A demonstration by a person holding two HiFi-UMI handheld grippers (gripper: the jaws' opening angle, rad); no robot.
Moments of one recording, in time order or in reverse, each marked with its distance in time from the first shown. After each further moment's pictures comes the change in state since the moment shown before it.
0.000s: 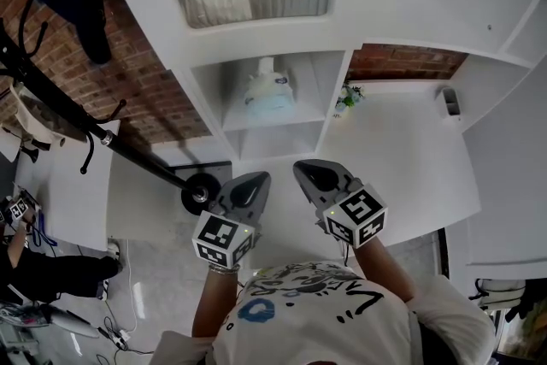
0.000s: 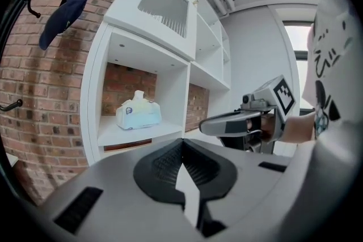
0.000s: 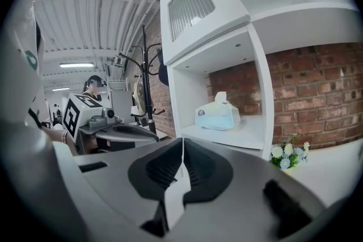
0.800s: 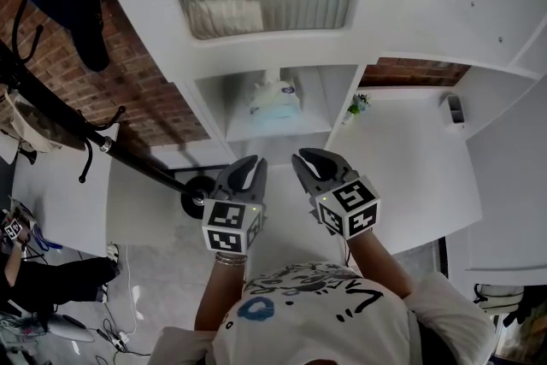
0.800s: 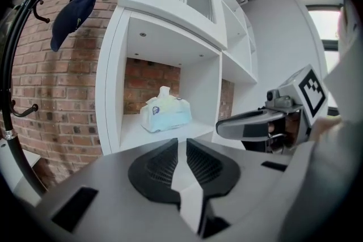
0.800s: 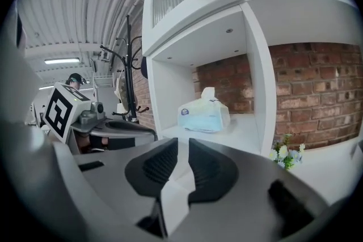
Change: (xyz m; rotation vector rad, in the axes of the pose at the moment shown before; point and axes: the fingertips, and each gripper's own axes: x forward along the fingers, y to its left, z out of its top) left arm 0.031 0.065 0.008 -0.040 0.066 0.216; right arm 0.043 -0.040 0.005 0.033 0.049 -0.110
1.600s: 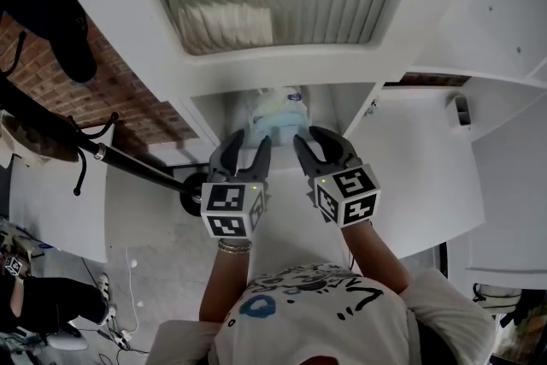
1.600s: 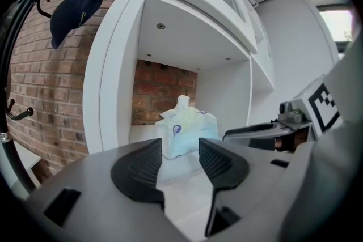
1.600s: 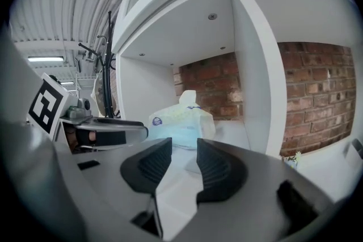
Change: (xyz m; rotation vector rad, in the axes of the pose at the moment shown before) left arm 0.048 0.048 0.039 -0.051 -0.060 0.083; right arm 0.047 -0.051 0.025 0.042 -0.026 -0.139
